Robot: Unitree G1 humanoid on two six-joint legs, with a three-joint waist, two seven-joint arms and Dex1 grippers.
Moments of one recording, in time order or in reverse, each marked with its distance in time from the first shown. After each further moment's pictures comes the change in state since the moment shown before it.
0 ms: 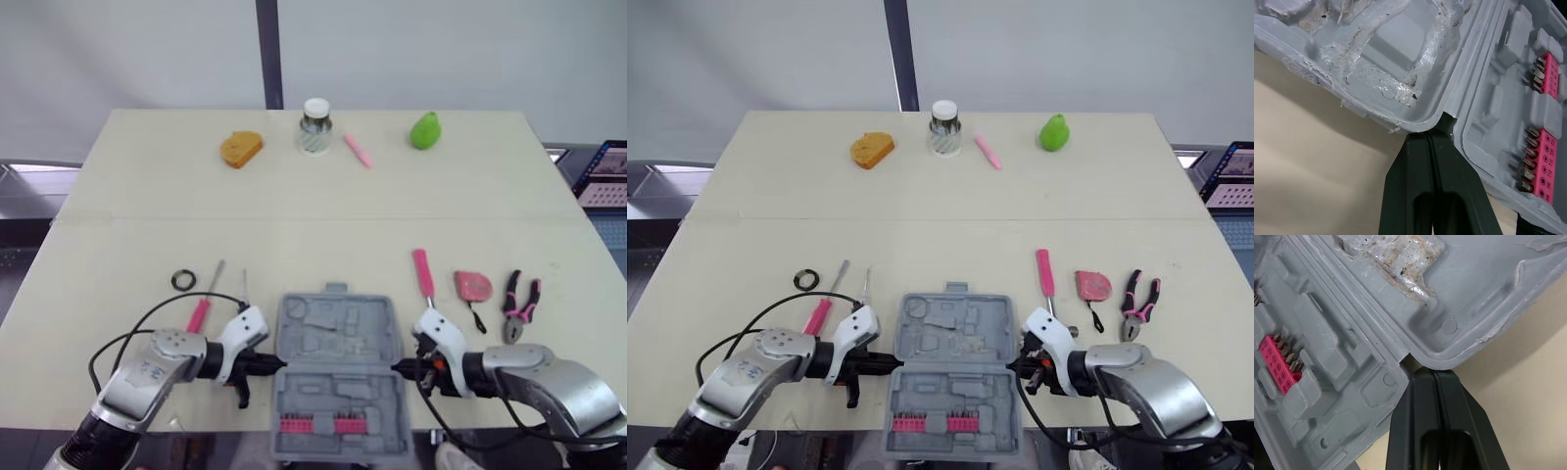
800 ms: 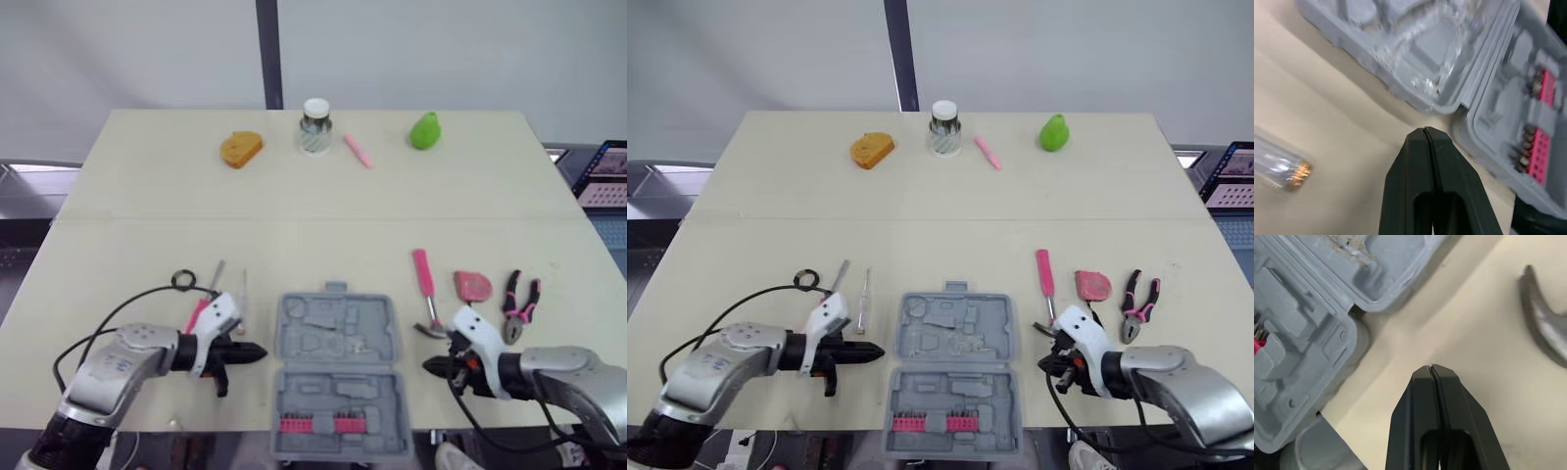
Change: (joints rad) left arm 0.029 0.081 0.218 -0.020 -0.179 0.019 -0.039; right arm 0.132 -0.129 -0.197 -0.007 0.050 -0.065 0.034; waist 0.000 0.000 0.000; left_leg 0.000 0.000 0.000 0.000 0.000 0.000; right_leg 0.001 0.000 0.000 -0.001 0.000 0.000
